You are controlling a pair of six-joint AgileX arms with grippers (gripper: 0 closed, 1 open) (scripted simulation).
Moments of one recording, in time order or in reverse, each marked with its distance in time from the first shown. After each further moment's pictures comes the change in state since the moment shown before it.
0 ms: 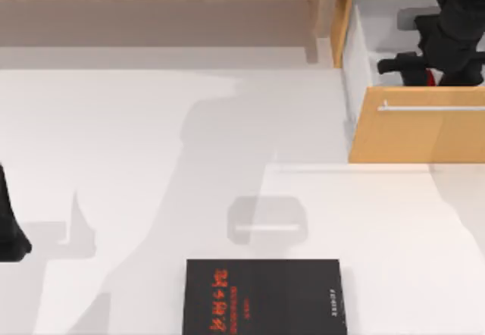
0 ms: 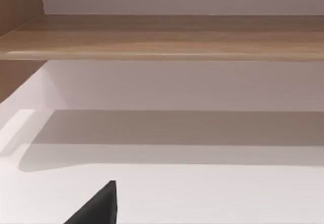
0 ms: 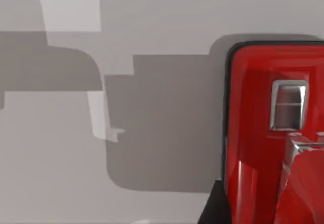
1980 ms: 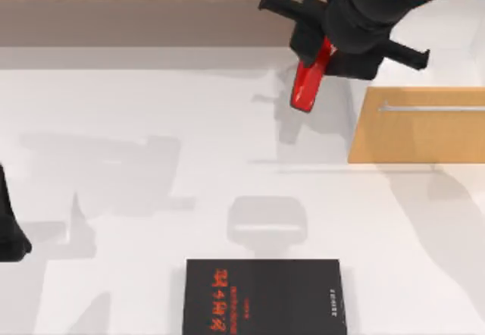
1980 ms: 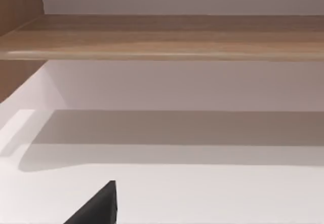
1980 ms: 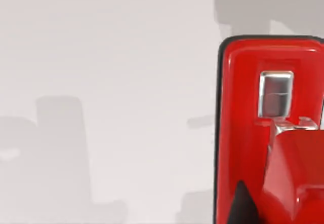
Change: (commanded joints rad) left arm 0.000 0.000 0.000 0.000 0.000 0.000; right arm 0.426 -0.529 -0.305 0.116 0.000 0.785
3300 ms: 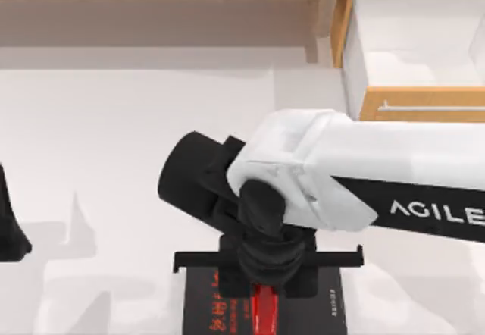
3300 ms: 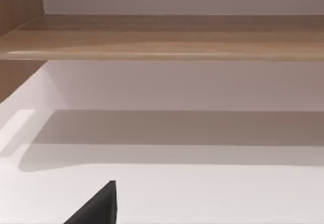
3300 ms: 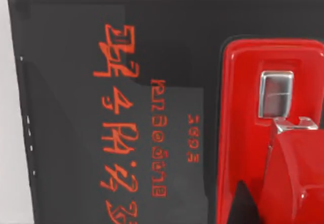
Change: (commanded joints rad) left arm 0.000 0.000 0.000 0.000 0.000 0.000; right arm 0.480 -0.020 -0.408 -0.002 0.082 0.225
